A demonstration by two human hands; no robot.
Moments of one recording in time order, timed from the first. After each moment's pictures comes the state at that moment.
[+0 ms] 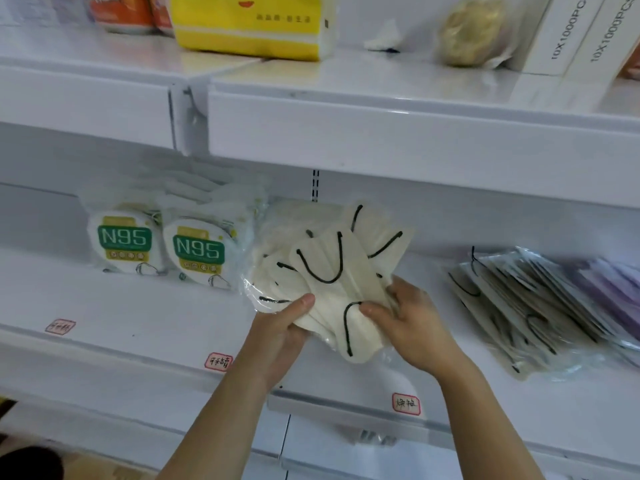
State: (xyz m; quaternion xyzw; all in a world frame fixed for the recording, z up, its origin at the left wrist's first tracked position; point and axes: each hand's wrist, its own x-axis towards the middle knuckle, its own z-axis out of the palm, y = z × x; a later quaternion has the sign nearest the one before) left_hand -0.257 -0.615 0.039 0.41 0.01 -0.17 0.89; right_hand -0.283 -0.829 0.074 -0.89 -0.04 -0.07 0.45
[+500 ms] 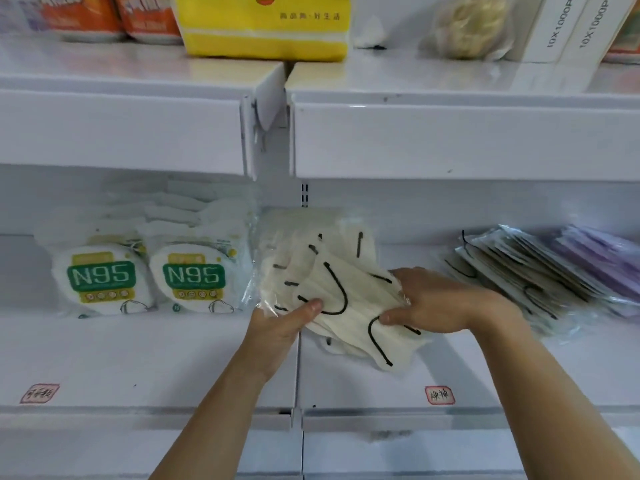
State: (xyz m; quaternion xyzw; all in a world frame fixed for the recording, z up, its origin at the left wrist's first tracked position) left_hand -0.212 -0.573 0.031 0.52 -0.10 -0.18 0.83; right_hand -0.262 -0.812 0.134 -0.96 -0.04 0.17 0.21
